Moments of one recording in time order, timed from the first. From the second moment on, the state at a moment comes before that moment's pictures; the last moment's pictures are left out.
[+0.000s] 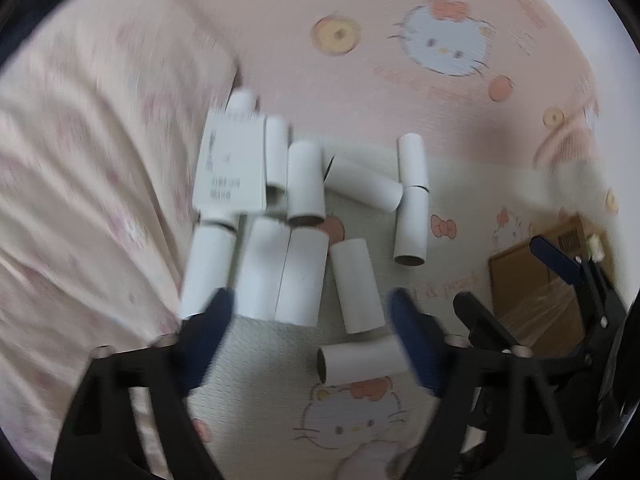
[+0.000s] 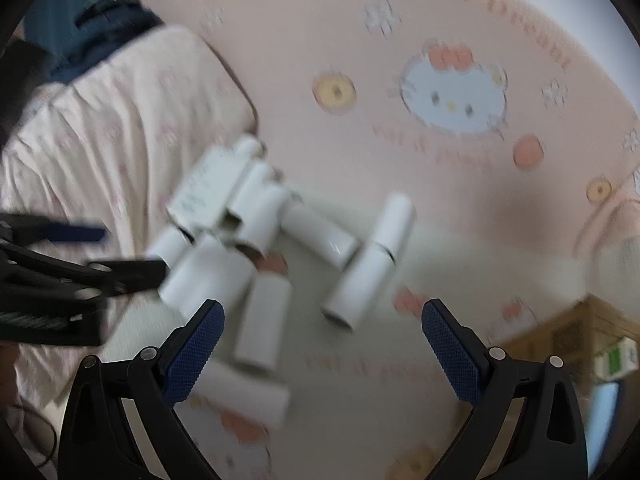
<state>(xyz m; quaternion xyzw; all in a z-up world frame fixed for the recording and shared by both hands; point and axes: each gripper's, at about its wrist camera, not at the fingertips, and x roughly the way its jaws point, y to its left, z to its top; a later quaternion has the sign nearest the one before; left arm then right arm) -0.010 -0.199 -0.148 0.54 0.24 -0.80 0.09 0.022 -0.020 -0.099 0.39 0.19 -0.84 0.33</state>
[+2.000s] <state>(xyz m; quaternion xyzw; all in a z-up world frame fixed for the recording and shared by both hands) -0.054 -0.297 -0.221 0.46 0.39 -0.78 0.18 -0.015 -0.185 -0.231 0.34 0.25 -0.73 0.54</state>
